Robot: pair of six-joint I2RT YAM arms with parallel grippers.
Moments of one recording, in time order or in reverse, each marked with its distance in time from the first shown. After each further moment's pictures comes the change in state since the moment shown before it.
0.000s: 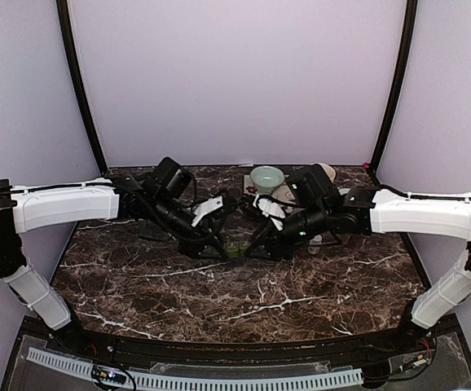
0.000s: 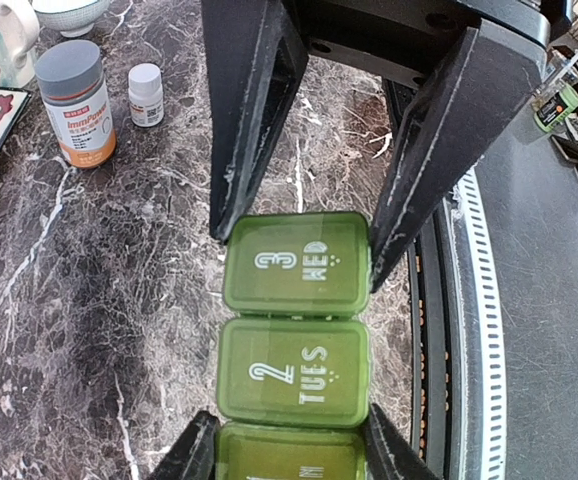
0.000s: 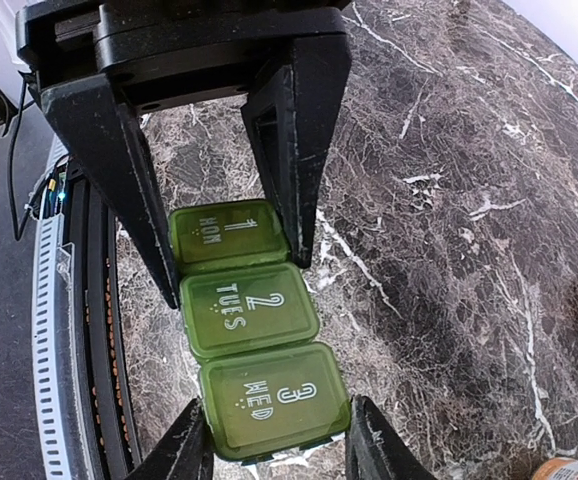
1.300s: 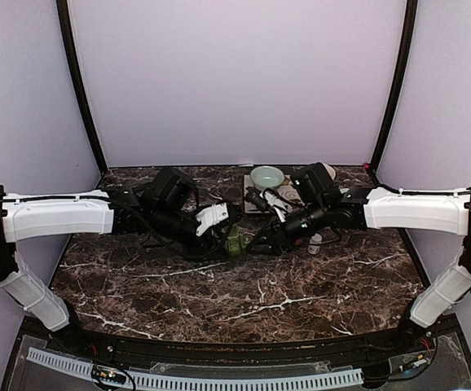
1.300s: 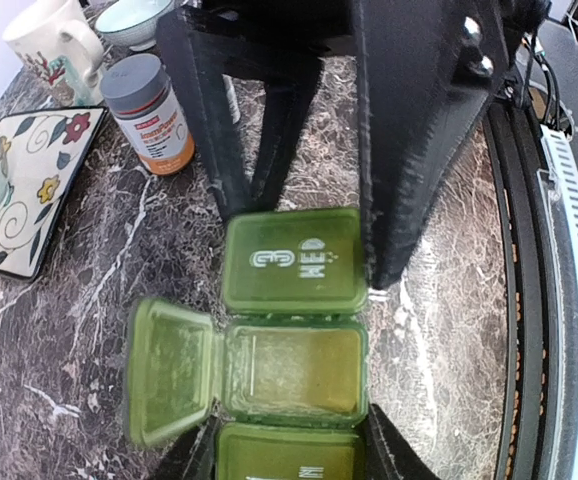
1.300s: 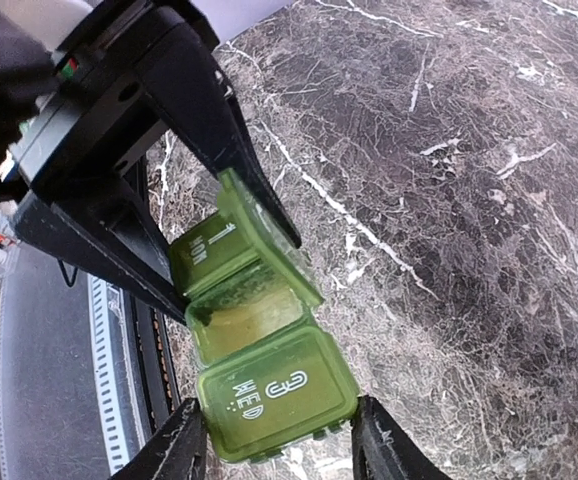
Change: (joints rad) left arm -0.099 -0.065 -0.086 0.138 -0.307 0.039; right arm -0.095 0.052 -0.020 0.061 -0.195 0.200
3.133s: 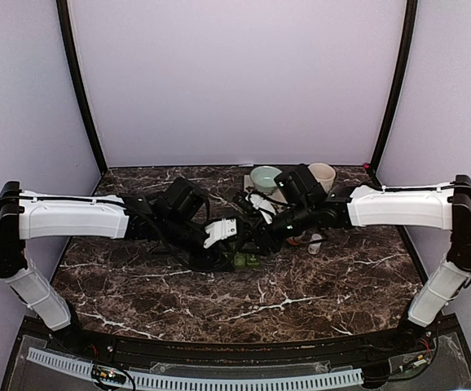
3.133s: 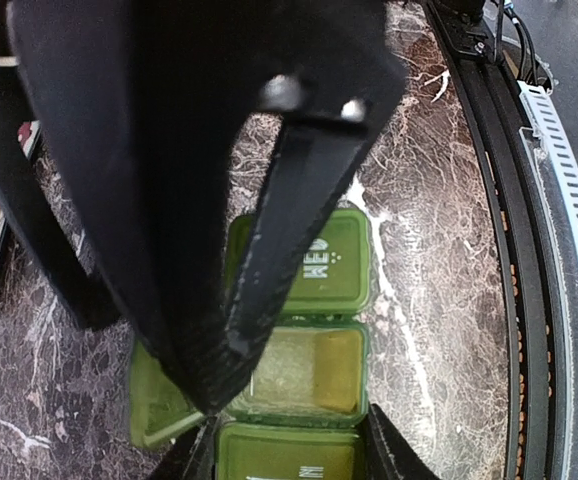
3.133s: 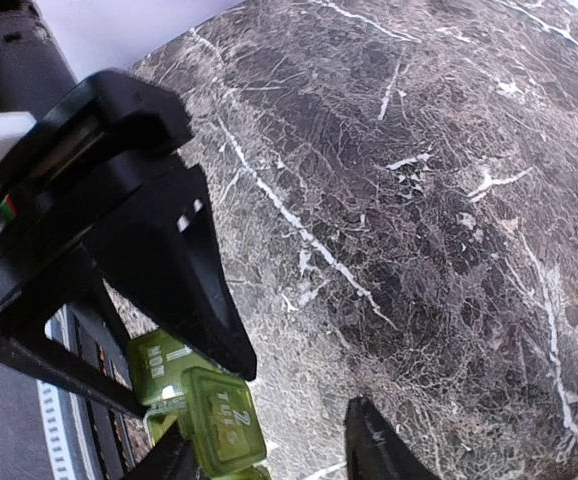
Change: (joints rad) left arm -0.026 0.082 -0.006 0.024 0.038 0.093; right arm 0.047 0.100 0.083 -0.009 0.129 -0.085
